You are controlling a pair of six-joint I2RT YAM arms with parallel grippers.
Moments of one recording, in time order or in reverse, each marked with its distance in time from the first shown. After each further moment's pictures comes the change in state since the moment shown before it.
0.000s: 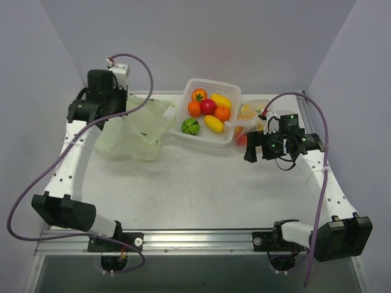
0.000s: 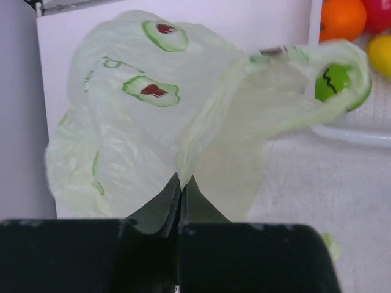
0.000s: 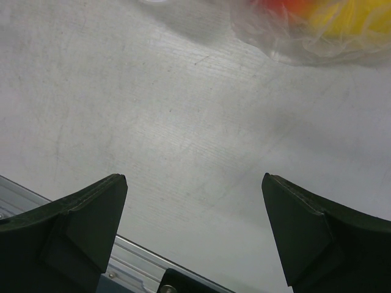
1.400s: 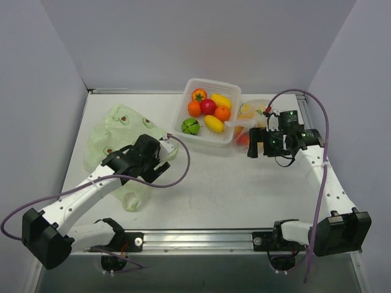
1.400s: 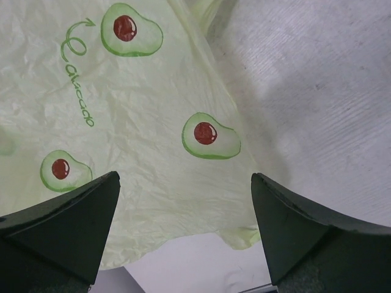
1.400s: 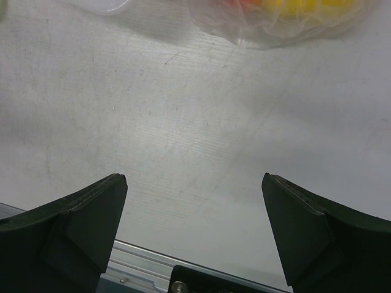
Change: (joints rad) left arm -0.415 -0.348 -0.658 0.040 -0.133 0.237; right arm 0.000 0.045 0.055 -0.036 0.100 0.097
